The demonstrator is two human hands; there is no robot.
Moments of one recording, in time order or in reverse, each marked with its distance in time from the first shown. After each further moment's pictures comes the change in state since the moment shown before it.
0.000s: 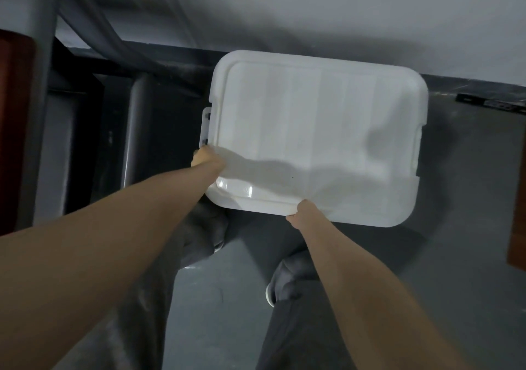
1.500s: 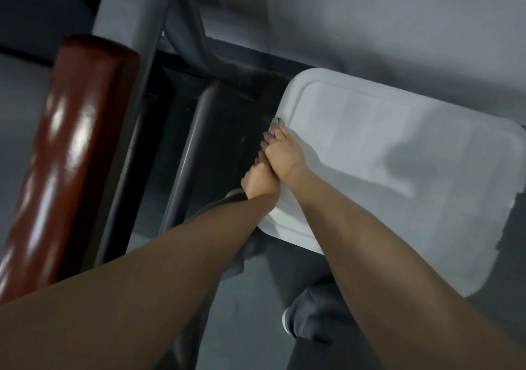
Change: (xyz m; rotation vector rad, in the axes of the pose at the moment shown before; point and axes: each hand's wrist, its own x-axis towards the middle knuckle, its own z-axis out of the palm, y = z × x) left_hand 0.012 -0.010 -0.005 0.048 0.226 0.209; right_hand 0.057 -0.159 0.168 -2.014 0.351 -1.196
